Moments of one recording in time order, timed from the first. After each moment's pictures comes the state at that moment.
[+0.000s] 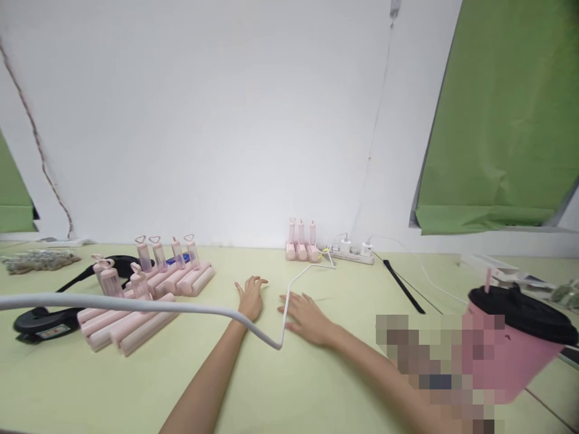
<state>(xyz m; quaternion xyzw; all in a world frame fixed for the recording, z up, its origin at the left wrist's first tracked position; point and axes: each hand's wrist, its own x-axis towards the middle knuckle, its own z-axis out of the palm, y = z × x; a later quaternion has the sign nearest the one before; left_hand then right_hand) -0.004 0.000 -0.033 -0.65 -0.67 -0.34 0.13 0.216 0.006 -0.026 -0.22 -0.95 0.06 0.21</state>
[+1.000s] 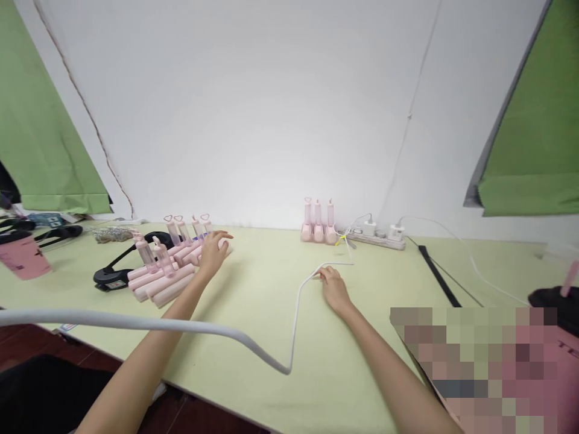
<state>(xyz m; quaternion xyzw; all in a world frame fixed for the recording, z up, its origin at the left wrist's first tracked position) -0.088 -0.064 0.054 -0.54 -0.64 -0.47 0.29 0.235 0.074 -0.042 -0.36 -0.82 0.15 0.41</state>
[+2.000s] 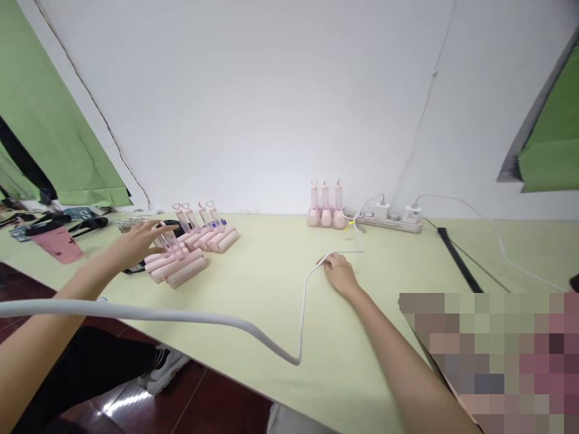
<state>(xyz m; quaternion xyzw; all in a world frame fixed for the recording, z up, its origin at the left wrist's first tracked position) -0.160 -0.225 0.112 -0.53 -0.78 -0.03 0.33 0.236 0.076 -0.043 -0.37 -0.84 0.17 0.37</state>
